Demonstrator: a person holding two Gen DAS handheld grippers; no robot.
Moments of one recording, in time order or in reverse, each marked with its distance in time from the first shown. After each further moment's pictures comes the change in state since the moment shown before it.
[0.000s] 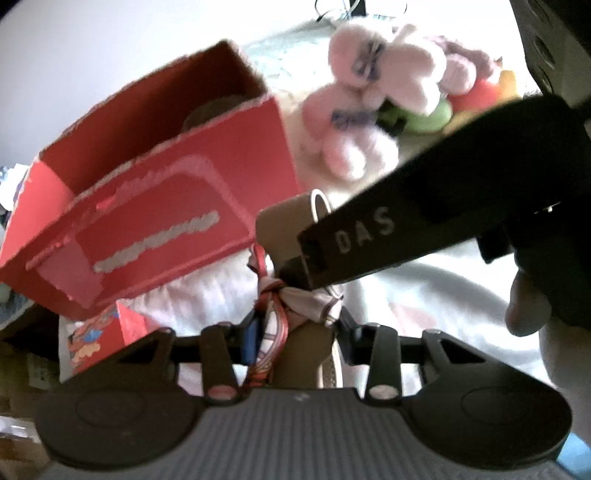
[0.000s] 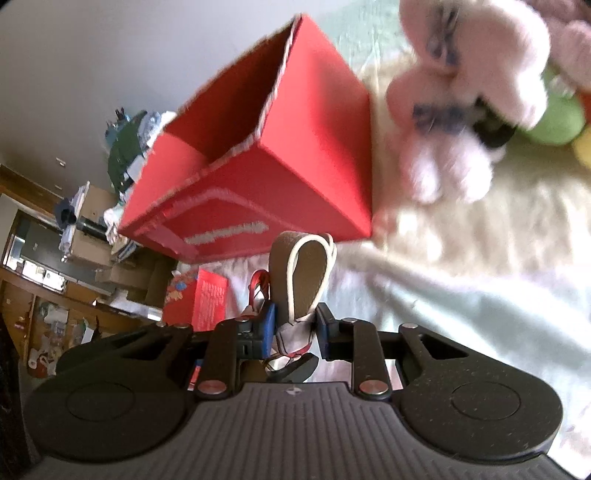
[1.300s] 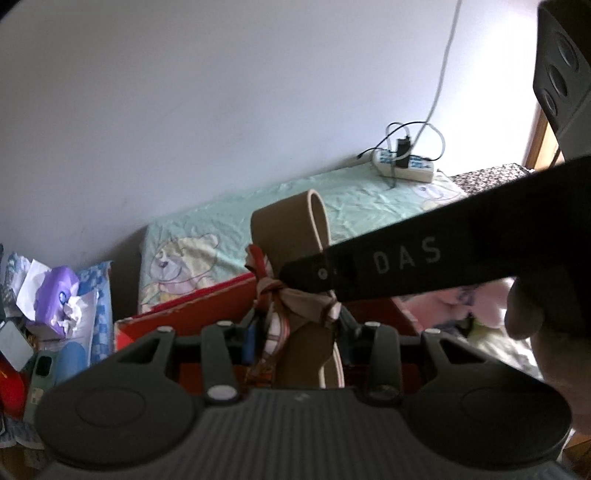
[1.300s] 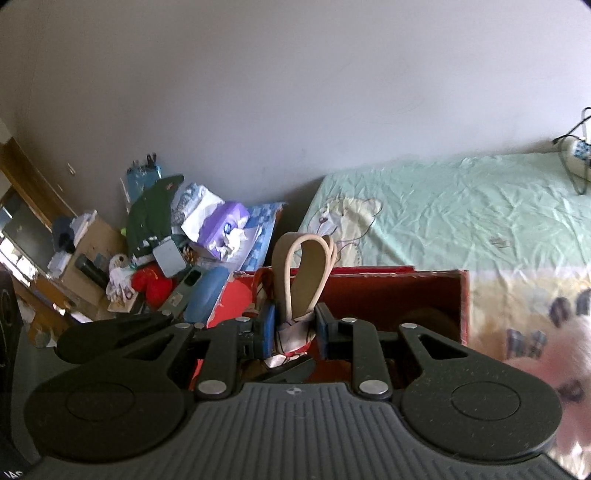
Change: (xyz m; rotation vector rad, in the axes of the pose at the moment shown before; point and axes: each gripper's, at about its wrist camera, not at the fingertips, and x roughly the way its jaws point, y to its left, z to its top) left arm -0.021 0.196 0.129 -0.037 -0.278 -0.090; right arm 0.051 0.148 0.154 -0.262 -0.153 -0.076
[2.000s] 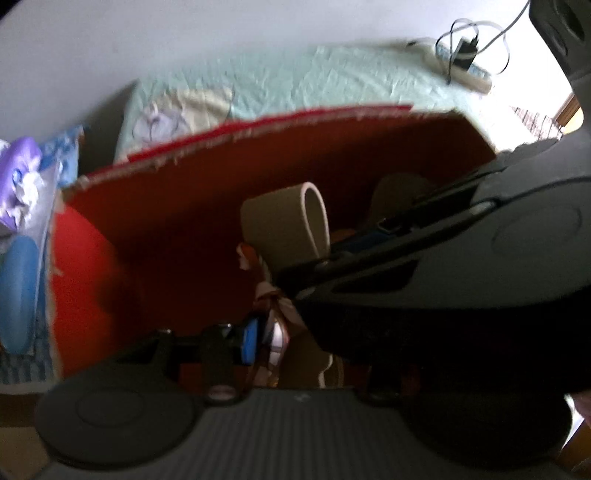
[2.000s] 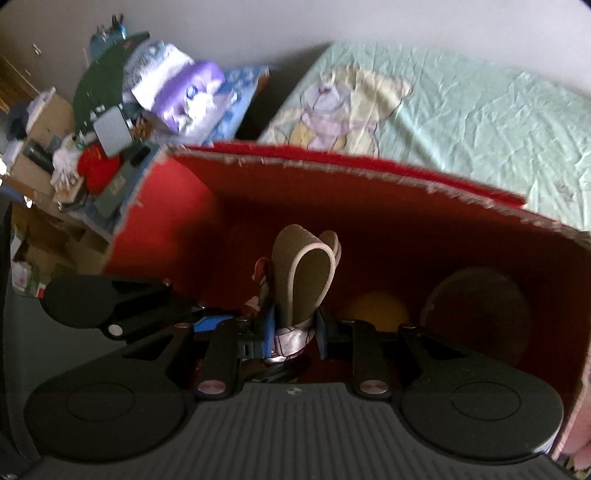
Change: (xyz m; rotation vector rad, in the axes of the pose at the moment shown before) left arm 0.114 0.061 -0.047 -0.140 0.377 -0.075; right arm 0.137 -0.004 -0.019 -0.126 0.406 -0.088
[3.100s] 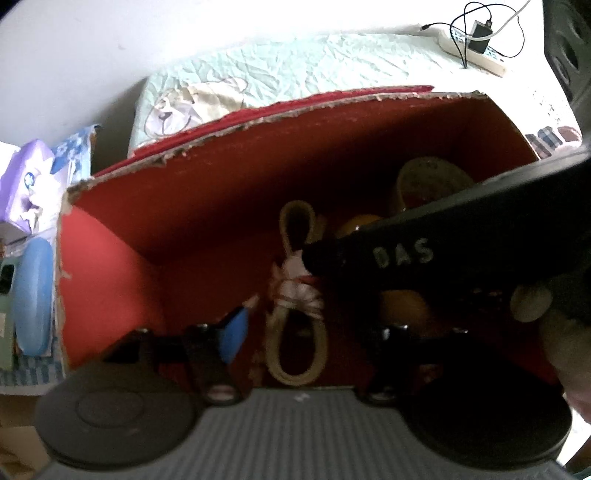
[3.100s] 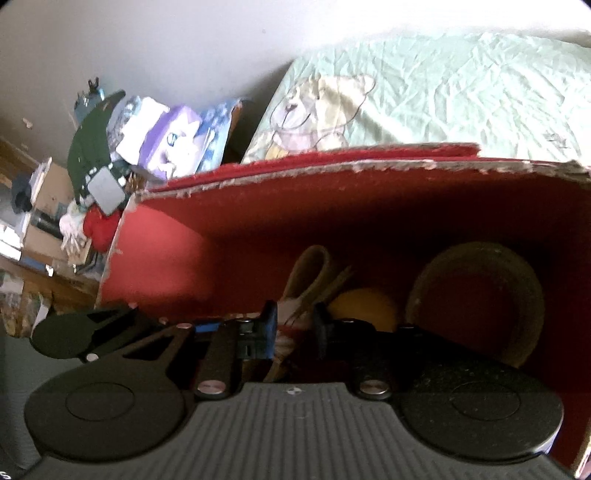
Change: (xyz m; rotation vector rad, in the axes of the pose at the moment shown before) left arm 0.000 -0.002 -0.006 0.023 0.016 0.078; right arm -0.005 -0.041 -0.018 0.209 -0.155 0.088
